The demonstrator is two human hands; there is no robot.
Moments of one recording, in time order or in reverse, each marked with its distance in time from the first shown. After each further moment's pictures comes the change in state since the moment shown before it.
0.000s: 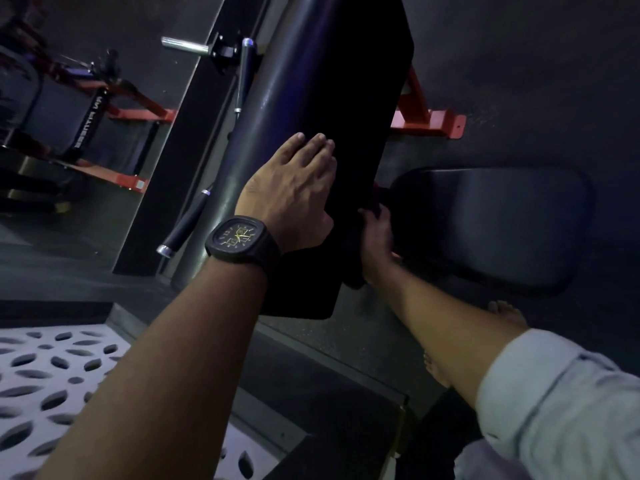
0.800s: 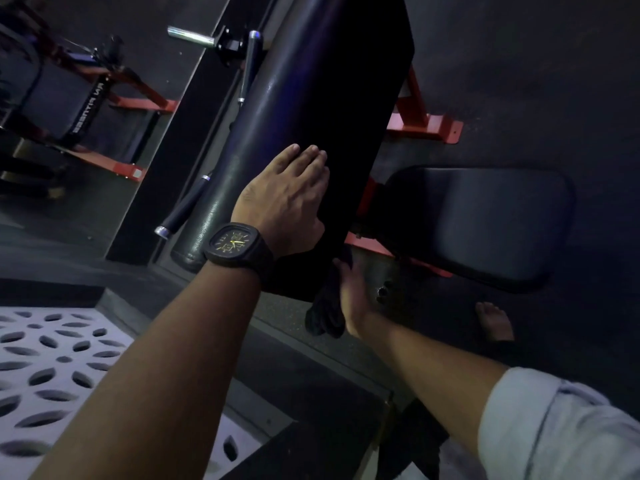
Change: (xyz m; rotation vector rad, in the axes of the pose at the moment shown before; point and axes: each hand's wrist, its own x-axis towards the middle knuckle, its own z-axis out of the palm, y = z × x) left_hand -0.033 0.017 0.013 -0.080 0.046 -0.045; right_hand -0.083 0.069 -0.018 0.126 -0.283 0.235
